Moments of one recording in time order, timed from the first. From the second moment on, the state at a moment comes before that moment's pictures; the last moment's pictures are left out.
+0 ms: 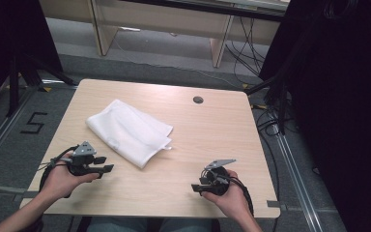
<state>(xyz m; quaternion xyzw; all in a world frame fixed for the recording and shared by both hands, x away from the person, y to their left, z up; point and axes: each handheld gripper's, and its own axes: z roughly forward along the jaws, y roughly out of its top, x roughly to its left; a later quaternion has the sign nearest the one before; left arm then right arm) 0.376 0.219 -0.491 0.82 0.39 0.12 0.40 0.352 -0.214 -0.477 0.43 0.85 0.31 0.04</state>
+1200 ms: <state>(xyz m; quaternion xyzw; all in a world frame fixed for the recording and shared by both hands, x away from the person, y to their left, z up) 0.427 0.138 -0.499 0.85 0.37 0.12 0.35 0.342 -0.198 -0.468 0.39 0.87 0.29 0.08</state>
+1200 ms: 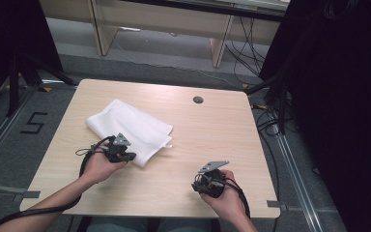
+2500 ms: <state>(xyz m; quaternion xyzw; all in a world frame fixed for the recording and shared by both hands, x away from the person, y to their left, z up) 0.451 0.250 -0.466 0.76 0.49 0.20 0.38 0.405 -0.155 -0.450 0.42 0.84 0.33 0.09</state>
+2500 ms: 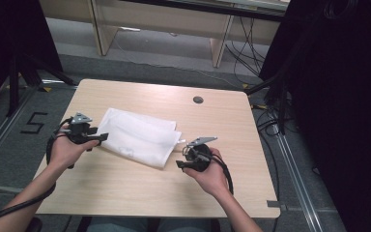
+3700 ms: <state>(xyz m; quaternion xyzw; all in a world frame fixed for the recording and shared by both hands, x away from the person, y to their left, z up) 0.431 0.160 -0.493 0.87 0.38 0.10 0.31 0.415 -0.204 -0.467 0.49 0.82 0.27 0.08</state>
